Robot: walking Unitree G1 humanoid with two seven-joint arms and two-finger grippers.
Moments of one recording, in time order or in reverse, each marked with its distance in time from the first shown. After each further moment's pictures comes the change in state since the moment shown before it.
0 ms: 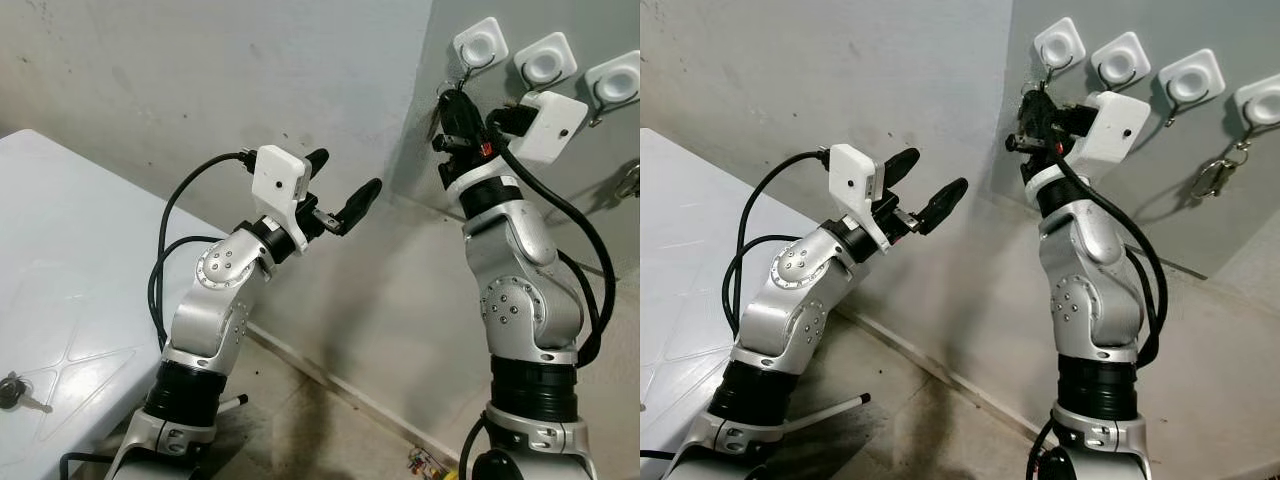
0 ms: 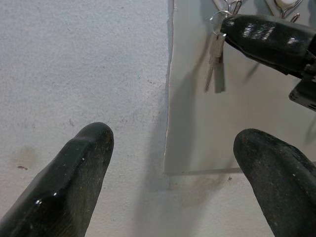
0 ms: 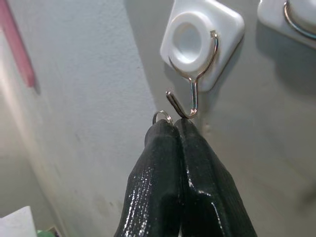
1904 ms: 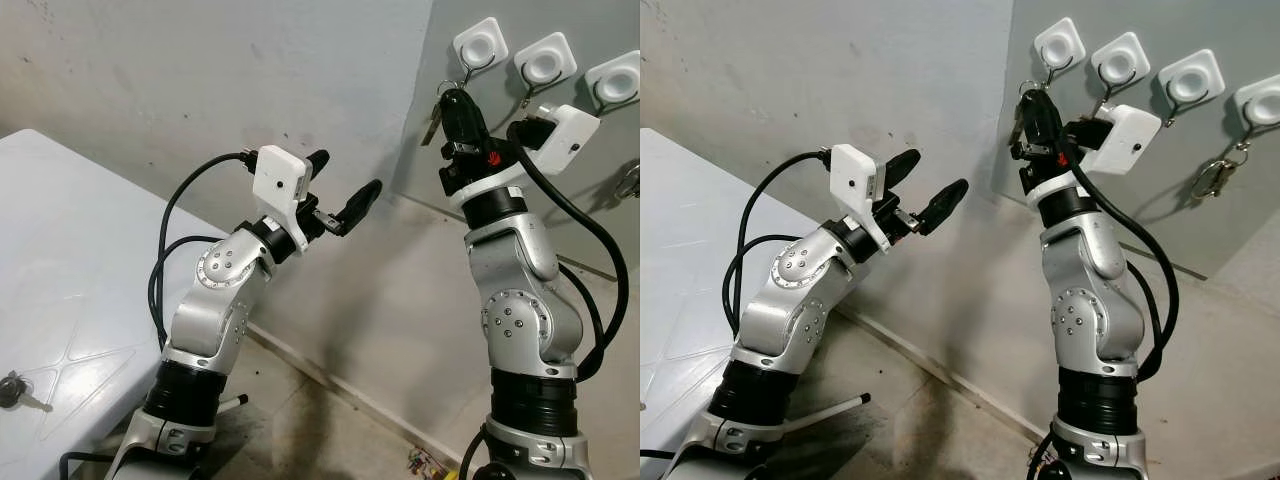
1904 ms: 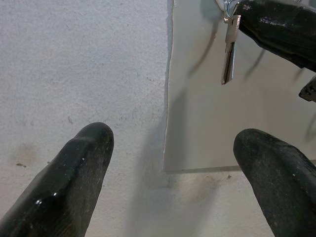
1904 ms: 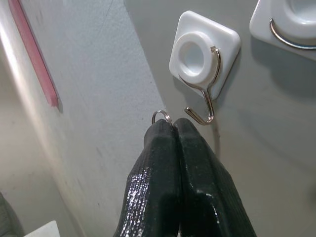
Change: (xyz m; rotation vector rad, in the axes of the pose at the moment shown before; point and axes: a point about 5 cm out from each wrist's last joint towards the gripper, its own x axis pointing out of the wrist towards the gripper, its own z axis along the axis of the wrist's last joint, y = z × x) left arm 0.000 0.000 0.000 -0.003 0.010 -0.002; right arm -0.006 0.002 0.002 0.097 -0.056 0.033
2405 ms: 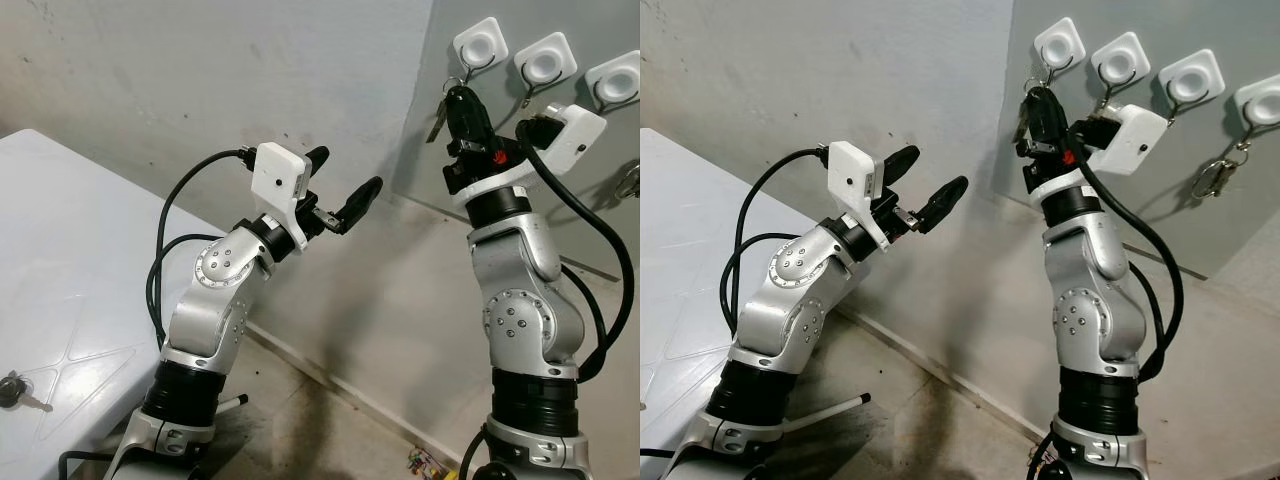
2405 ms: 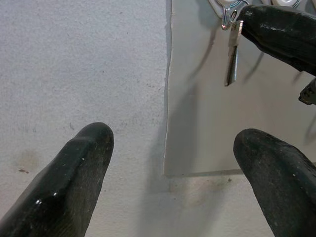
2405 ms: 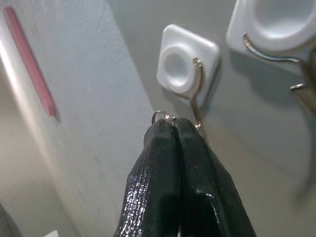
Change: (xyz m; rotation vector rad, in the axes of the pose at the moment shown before) left arm -0.001 0.000 0.004 0.011 -0.010 -0.001; right arm -0.001 -0.004 0.004 0.047 -0.027 -0.029
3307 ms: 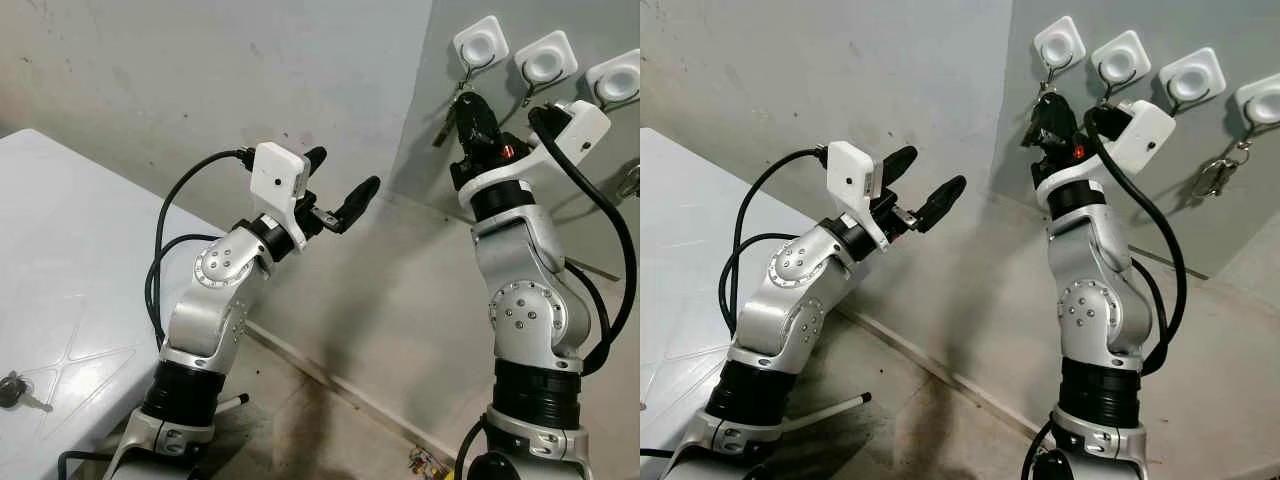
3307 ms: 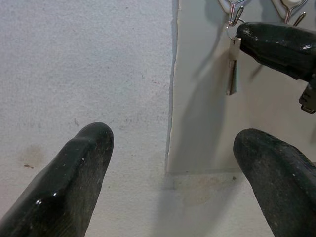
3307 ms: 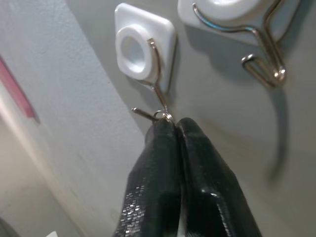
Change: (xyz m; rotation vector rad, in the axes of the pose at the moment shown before) left arm 0.000 0.001 -0.001 -0.003 0.006 0.017; right arm 0.003 -0.005 -0.002 0.045 0.057 -0.093
